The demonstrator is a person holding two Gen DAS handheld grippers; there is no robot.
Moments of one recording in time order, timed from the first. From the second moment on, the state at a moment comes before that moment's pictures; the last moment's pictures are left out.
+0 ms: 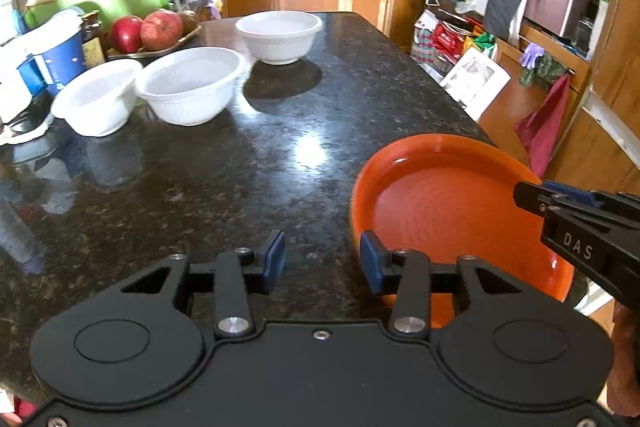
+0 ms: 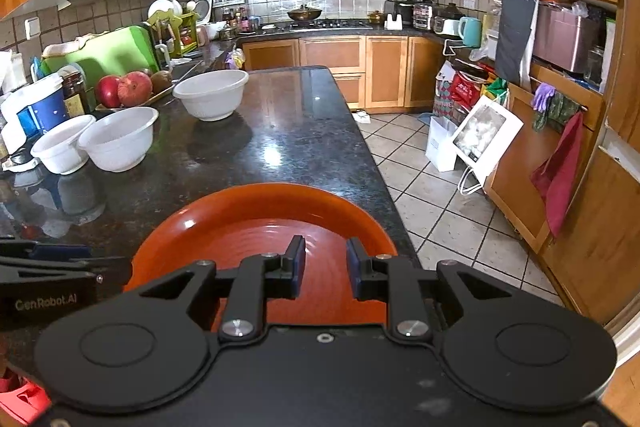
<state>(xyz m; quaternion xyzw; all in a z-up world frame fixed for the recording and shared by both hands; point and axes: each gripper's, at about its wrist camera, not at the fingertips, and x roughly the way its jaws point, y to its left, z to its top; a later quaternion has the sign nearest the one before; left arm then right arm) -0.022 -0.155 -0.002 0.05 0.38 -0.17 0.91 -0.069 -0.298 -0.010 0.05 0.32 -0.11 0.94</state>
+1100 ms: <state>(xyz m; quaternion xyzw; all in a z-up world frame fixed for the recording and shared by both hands) 0.026 -0.001 0.005 0.01 0.39 -0.07 0.92 -0.001 -0.148 0.002 0.03 0.27 -0.07 0.96</state>
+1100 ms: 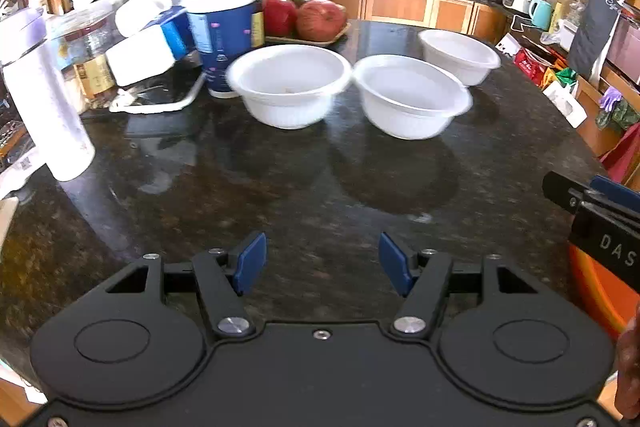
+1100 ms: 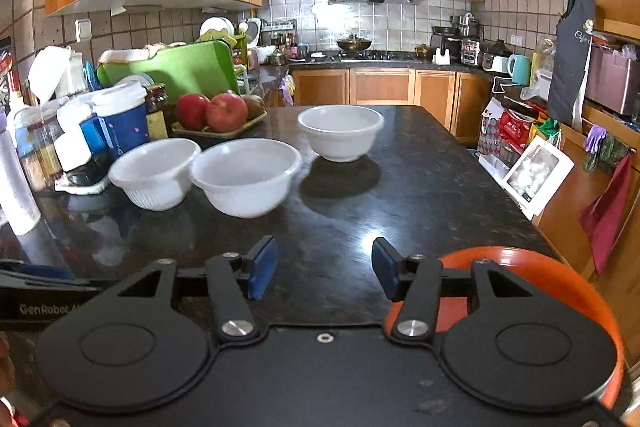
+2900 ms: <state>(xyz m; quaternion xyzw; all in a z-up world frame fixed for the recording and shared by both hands) 0.136 0.089 0.015 0.01 0.38 -0.14 0.92 0.117 -0.049 0.017 0.05 0.29 -0.05 0.95</state>
